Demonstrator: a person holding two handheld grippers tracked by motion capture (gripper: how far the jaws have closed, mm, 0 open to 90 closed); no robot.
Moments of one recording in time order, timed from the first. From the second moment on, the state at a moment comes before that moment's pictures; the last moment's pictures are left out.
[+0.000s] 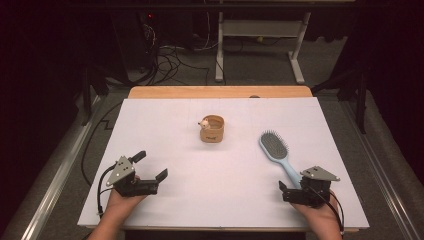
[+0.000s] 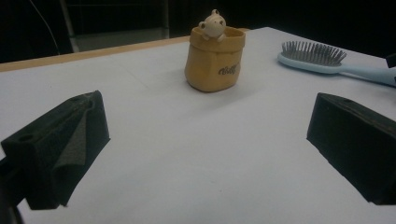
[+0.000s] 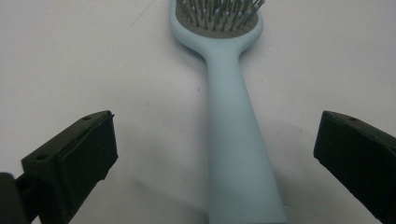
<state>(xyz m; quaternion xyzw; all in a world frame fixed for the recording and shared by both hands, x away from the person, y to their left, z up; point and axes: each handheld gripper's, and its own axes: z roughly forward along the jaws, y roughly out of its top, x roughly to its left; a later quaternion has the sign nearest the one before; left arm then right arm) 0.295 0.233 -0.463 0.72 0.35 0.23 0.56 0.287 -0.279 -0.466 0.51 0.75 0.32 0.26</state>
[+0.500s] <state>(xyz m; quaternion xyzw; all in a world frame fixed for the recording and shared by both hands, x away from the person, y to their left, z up) 0.295 0.231 -0.464 0.72 0.34 0.22 0.56 0.293 -0.284 -0.464 0.51 0.77 0.31 0.22</state>
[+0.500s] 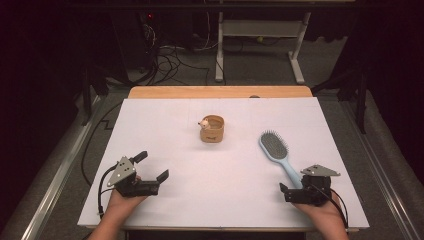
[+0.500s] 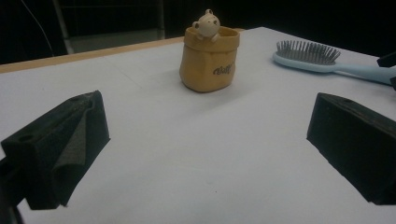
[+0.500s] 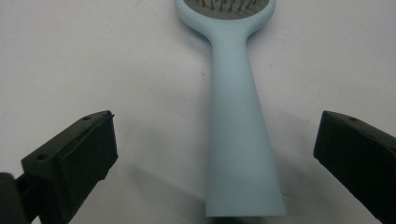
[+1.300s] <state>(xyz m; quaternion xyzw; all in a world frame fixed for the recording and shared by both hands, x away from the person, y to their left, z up) 0.294 0.229 -0.465 0.72 0.34 0.22 0.56 0.306 -0.287 -0.456 0.50 0.81 0.26 0.17</state>
